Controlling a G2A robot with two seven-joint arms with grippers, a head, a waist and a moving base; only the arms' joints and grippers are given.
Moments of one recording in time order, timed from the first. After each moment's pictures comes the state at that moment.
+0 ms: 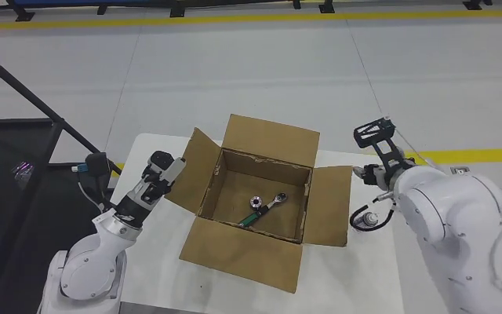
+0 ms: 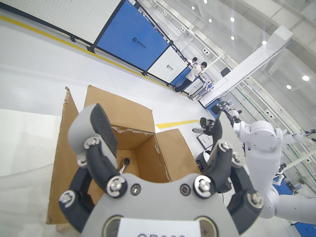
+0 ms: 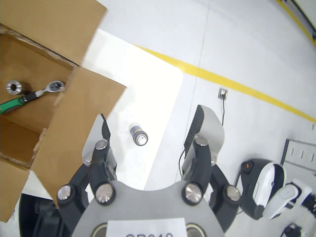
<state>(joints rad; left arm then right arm) 1.22 -1.27 -1.66 -1.95 0.30 -0.29 -0.46 -0.68 -1.13 1.27 -1.98 -1.32 -0.02 1.51</state>
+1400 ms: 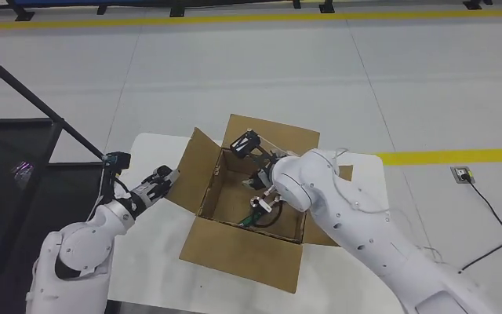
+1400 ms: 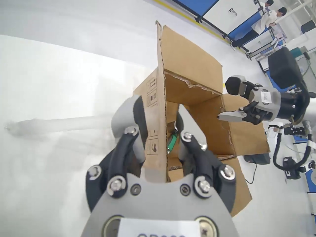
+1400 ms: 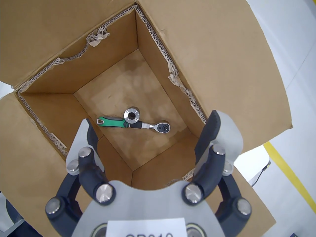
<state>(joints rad) 1.09 -1.20 -1.66 -1.70 0.51 -0.19 -0.77 -0.30 -1.36 0.68 -1.38 -0.97 0.05 1.14</state>
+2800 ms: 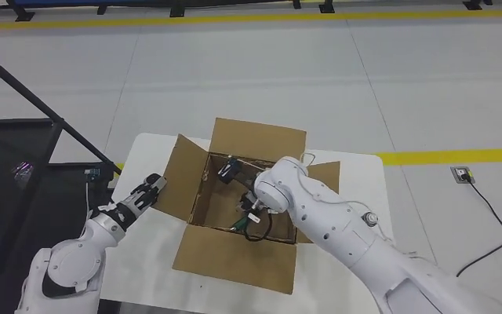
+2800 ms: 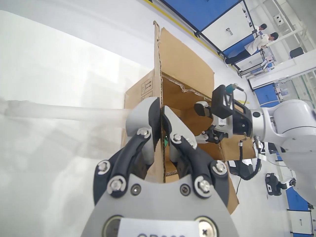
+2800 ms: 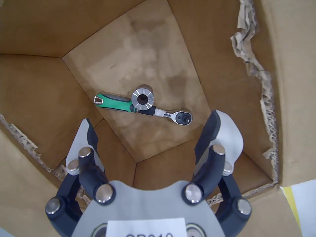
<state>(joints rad) 1.21 -1.16 -1.71 -1.76 0.39 -0.15 -0.67 -0.24 -1.52 0.52 -1.00 -0.86 -0.12 1.11</state>
